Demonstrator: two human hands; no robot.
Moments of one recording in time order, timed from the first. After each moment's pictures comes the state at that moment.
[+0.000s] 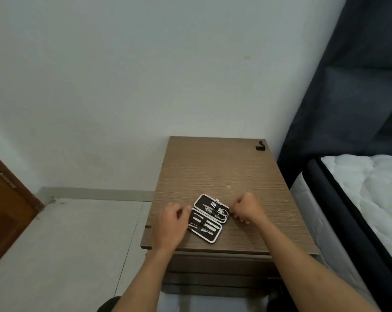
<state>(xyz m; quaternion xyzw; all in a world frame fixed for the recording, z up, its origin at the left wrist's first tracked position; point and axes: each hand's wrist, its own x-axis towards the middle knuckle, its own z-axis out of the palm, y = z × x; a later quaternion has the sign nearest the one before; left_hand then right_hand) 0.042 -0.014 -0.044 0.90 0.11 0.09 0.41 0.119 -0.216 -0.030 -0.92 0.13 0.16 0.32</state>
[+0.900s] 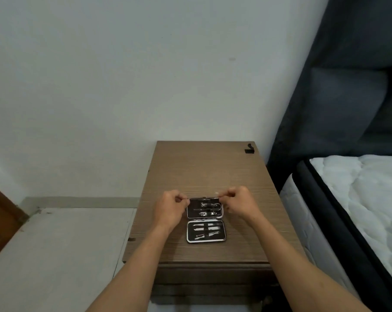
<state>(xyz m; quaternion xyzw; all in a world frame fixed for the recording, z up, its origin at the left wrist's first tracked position) 0.117 -0.034 -0.037 0.87 0.11 0.03 0.47 0.138 -0.233 -0.019 -0.87 0.08 0.08 0.49</state>
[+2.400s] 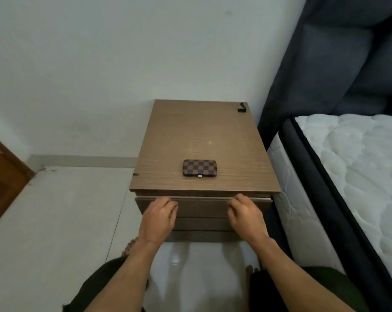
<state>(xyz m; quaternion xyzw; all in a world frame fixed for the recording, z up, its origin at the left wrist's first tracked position) -0.069 -0.027 -0.116 0.96 -0.09 0.16 0.22 -0.057 -0.279 -0.096 -0.97 -0.13 -0.11 0.18</state>
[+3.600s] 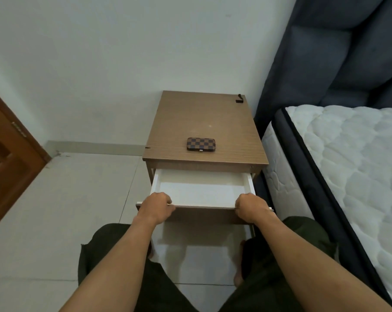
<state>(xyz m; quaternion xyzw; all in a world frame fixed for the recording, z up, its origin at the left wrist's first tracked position) -0.161 -0.019 -0.086 0.97 0.04 -0.08 0.21 -0.139 -0.295 -0.064 -0.98 -0.03 0.18 0.03</state>
